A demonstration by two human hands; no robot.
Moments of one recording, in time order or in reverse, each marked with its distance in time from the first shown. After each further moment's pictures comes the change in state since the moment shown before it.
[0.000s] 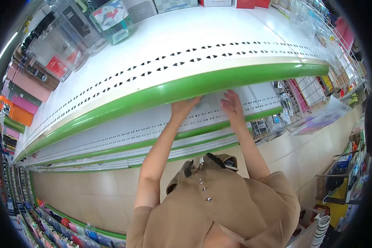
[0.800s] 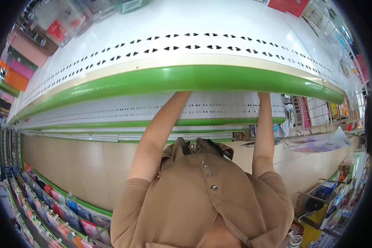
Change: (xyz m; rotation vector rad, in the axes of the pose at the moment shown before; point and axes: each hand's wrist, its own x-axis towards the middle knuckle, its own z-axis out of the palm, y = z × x) left_hand 0.050 -0.037 0.047 0.070 -0.198 0.011; right_hand 0.147 0.057 -0.127 -0.324 0.337 -0.187
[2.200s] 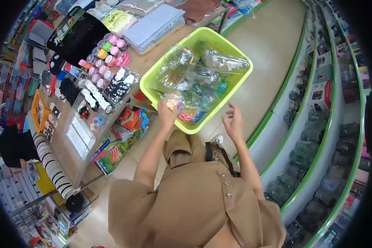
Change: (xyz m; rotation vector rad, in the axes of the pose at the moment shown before) left_hand -0.785 0.176 0.228 0.503 2.034 -1.794; right_hand -0.685 -0.163 0.001 0.263 -2.535 -0.948
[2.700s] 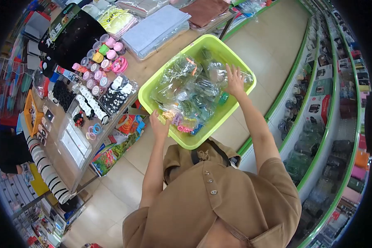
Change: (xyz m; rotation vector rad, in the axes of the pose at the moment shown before) left_hand 0.016 -0.022 -0.006 -0.145 0.057 -0.349; right_hand 0.242 0.042 0.034 -0.945 -0.208 -0.184
